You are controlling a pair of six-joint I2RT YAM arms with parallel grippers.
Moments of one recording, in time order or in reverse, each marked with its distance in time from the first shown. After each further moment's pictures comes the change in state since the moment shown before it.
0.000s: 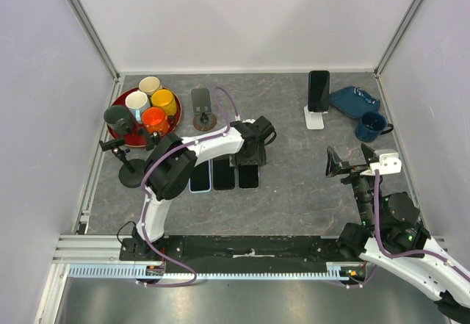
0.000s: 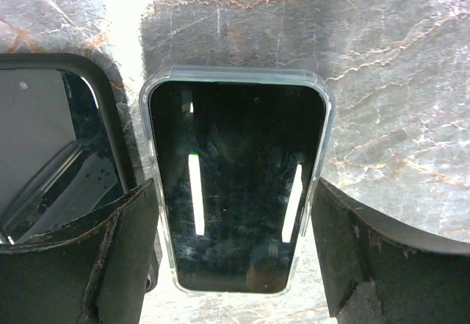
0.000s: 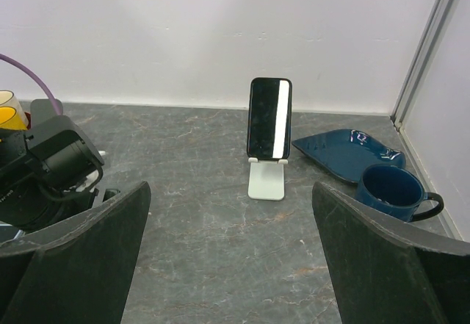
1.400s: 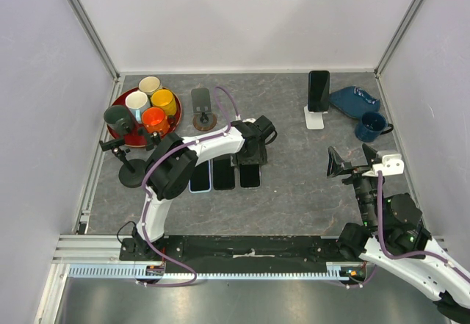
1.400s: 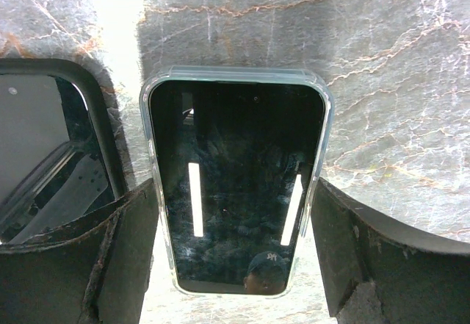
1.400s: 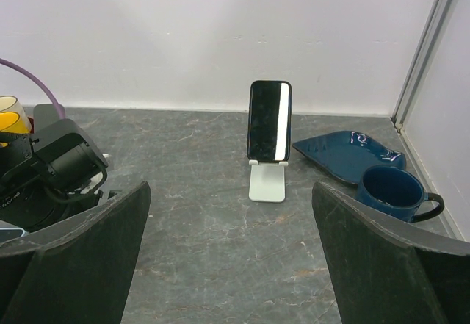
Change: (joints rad) left arm 0.000 0.023 0.014 0.003 0.002 -0.015; right arm 0.000 -0.016 0.000 0.000 0.000 0.000
